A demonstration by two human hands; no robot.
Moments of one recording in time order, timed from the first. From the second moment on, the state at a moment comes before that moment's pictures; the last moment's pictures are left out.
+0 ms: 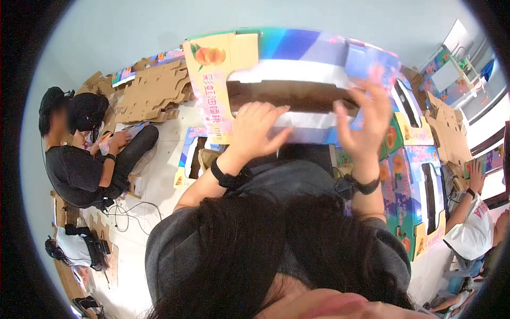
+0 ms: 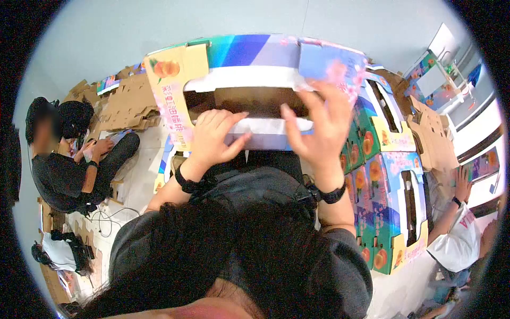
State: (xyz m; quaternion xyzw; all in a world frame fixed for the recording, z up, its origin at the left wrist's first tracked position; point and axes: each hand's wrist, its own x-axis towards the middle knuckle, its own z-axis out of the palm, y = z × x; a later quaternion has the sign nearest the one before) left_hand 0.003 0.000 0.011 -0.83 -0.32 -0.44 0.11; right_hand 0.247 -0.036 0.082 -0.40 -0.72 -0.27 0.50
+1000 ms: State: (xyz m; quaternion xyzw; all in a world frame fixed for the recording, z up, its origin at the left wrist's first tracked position) left_hand -0.008 -0.011 0.016 -0.37 -0.02 -0.60 -0.70; right_hand 0.259 -0.036 0.082 -0.43 -0.60 -0.45 0.50
